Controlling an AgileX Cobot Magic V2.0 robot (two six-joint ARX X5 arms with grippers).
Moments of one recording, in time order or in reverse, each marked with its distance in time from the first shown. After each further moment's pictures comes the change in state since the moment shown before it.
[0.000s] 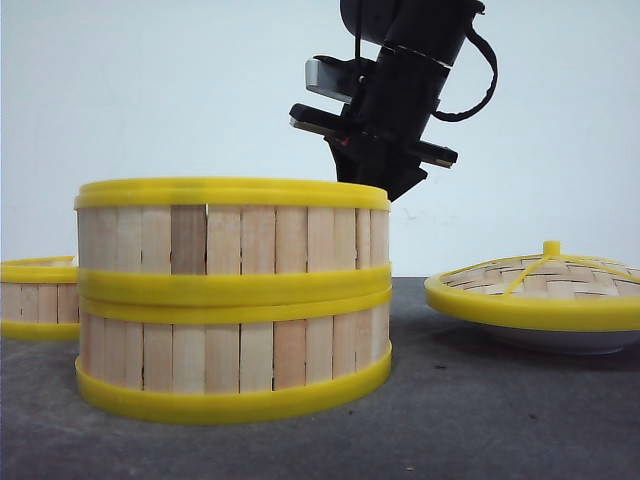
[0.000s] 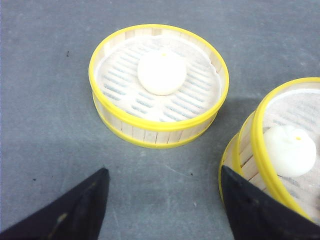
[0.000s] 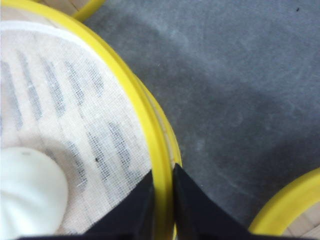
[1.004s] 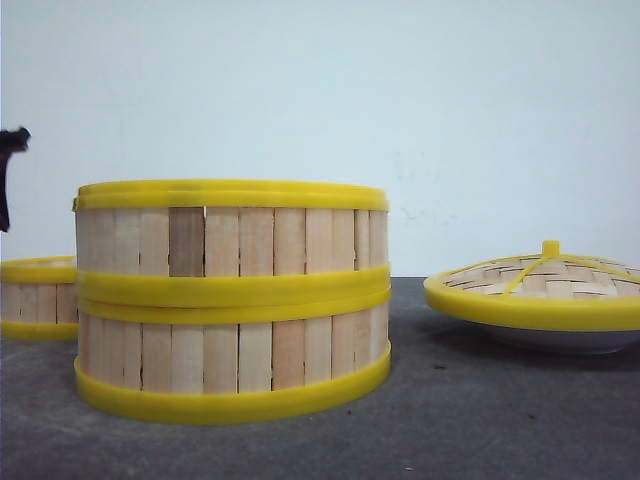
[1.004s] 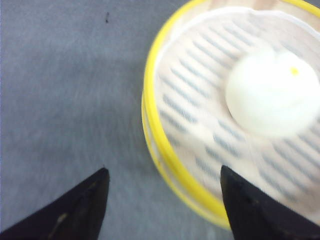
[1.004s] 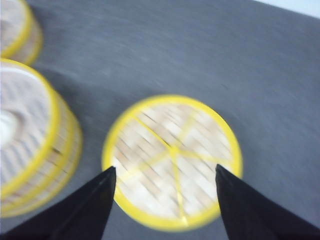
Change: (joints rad) left arm 0.175 0.809 0.224 0.342 -0.004 -0.009; right arm -0.255 -0.745 -0.093 -0.385 0.179 -0.067
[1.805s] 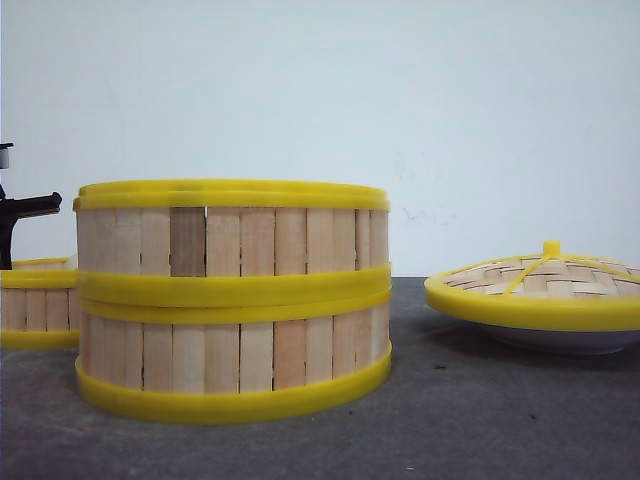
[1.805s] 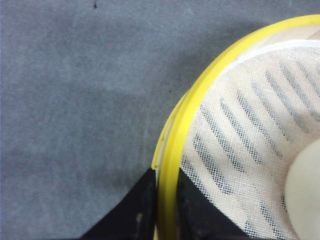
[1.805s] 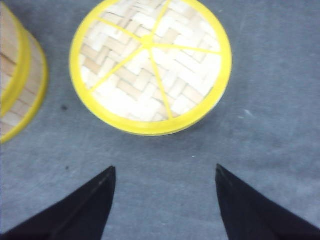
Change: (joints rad) left arm 0.004 0.291 0.170 0.014 0.004 -0.025; right arm -0.079 -0.291 -0.353 -0.071 -0.046 0.074
